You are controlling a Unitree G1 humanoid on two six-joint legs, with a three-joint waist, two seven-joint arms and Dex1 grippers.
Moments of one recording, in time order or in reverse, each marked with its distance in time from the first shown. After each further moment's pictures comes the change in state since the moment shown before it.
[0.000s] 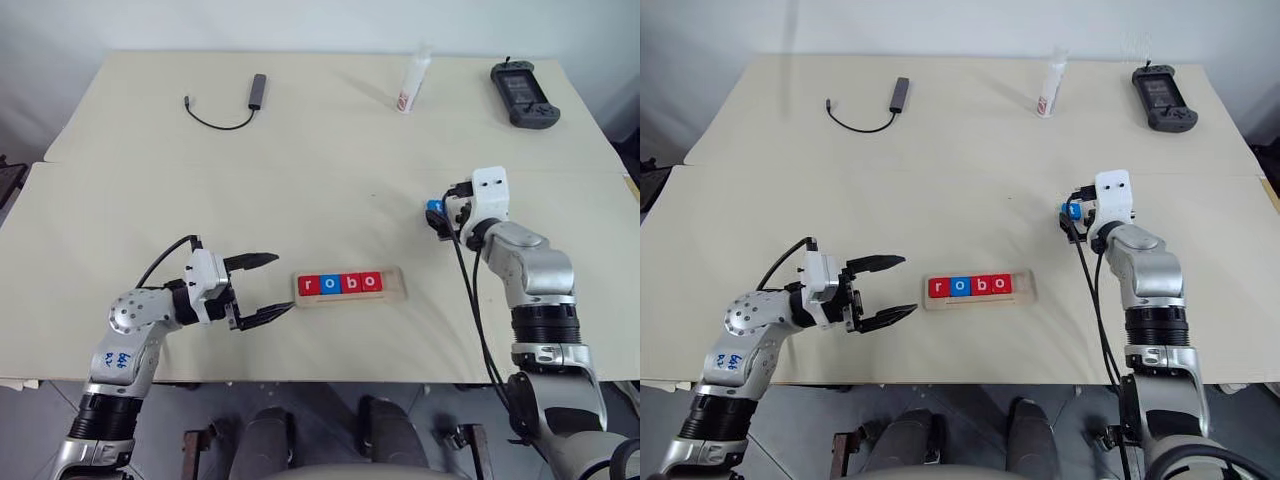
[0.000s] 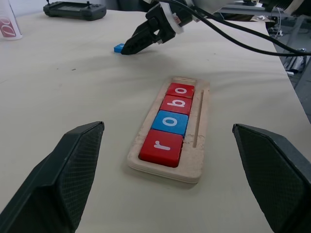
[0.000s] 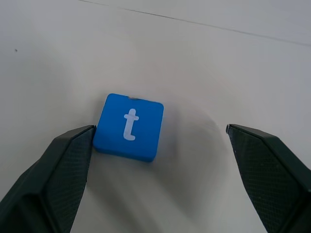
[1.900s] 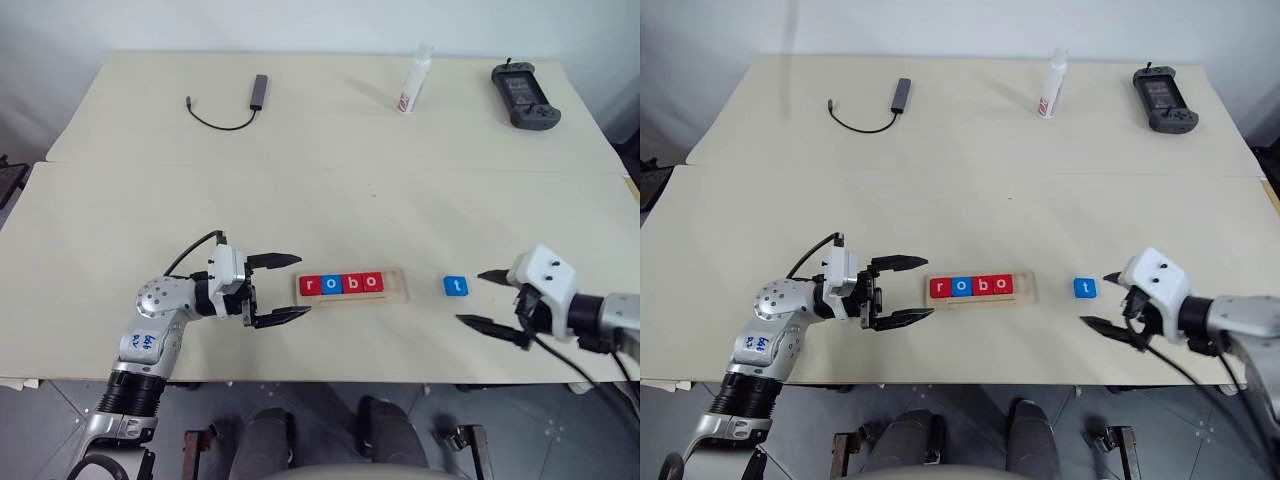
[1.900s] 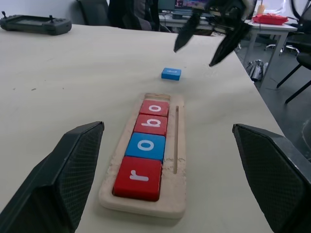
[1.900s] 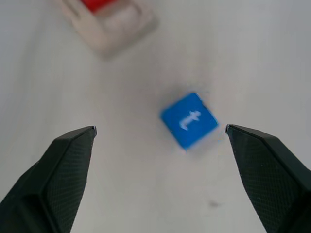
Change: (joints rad) left arm -0.128 -0.065 -0.066 0.140 -0.002 -0.044 -0.131; right arm 0.638 -0.607 -0.085 -0.478 0.141 -0.302 0.857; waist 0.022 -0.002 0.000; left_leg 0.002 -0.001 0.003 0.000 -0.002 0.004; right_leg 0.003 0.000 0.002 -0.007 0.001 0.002
